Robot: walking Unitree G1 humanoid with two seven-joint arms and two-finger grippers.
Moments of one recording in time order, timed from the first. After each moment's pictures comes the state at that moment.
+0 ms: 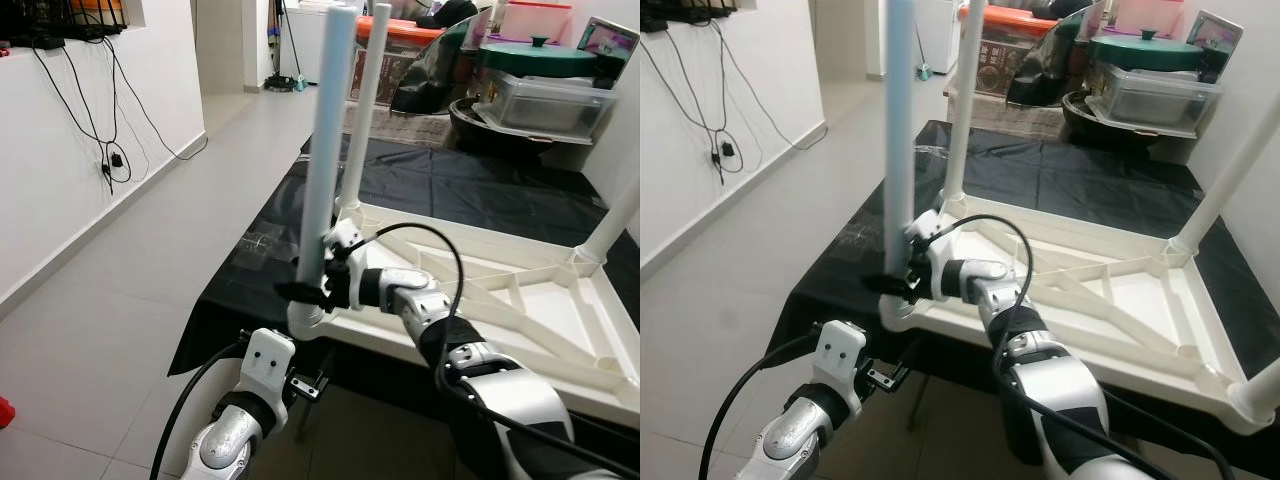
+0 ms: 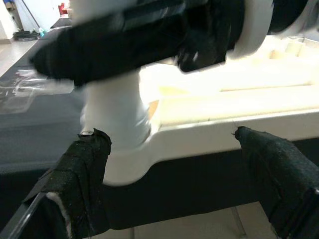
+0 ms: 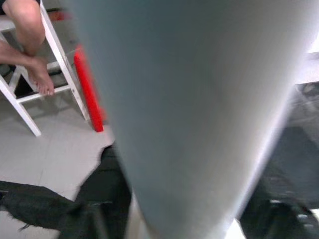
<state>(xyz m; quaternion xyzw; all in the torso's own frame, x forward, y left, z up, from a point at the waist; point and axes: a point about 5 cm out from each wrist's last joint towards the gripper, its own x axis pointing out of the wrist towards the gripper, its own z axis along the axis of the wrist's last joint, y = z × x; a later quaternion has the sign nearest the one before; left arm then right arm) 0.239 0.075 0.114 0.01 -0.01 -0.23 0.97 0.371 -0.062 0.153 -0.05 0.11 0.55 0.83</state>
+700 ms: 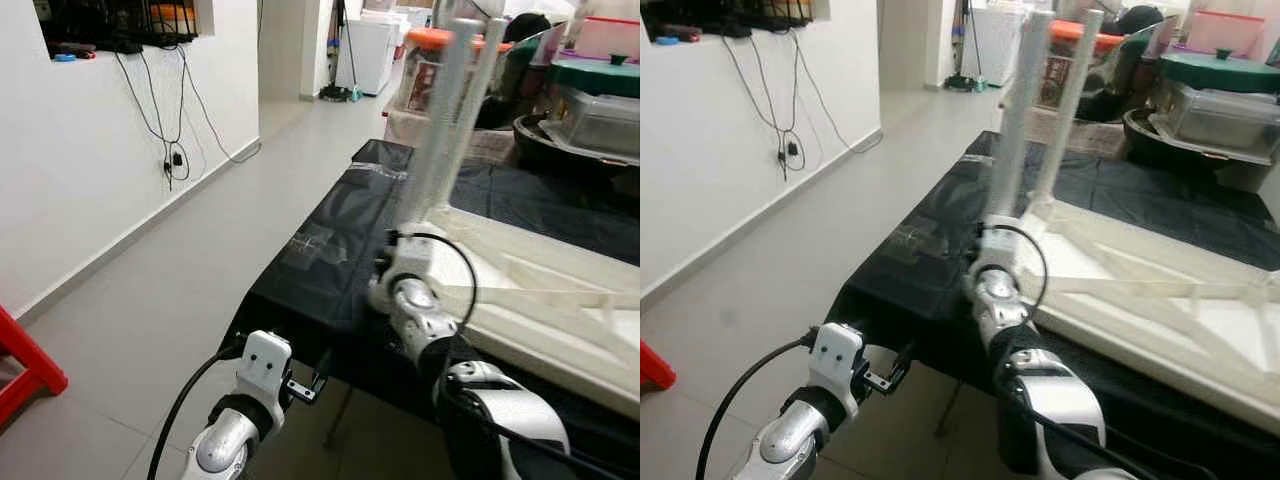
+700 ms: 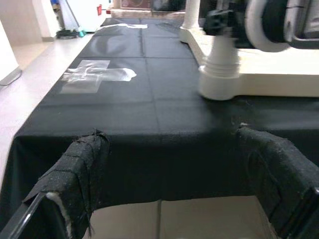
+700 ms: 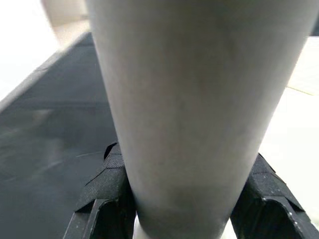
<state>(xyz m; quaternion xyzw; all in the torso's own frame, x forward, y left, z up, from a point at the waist) 0.238 0.078 0.111 0.01 -0.01 -0.22 0.97 0.391 -0.153 0.135 0.08 0.09 -0.17 0.98</state>
